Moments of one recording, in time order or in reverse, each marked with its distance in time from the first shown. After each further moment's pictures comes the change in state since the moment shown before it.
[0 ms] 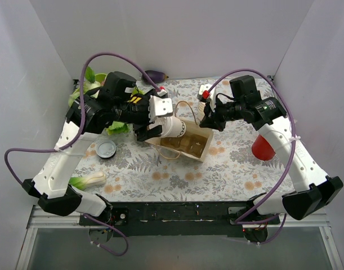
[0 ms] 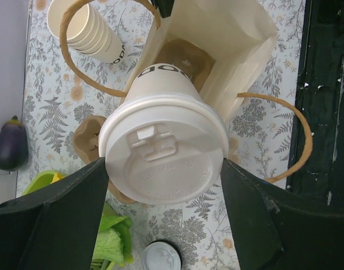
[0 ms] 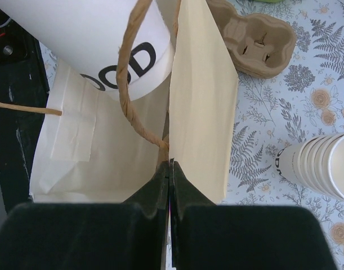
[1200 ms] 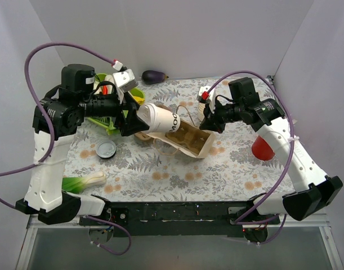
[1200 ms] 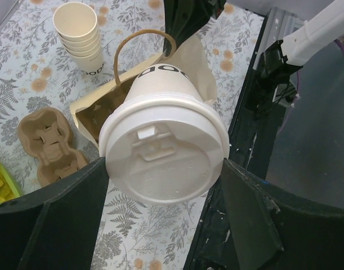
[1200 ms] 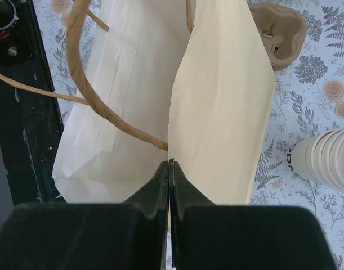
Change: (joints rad) left arm 0.288 -0.073 0.120 -0.043 0.319 -0.392; right arm 0.000 -0.008 -0.037 0.007 0.002 0.029
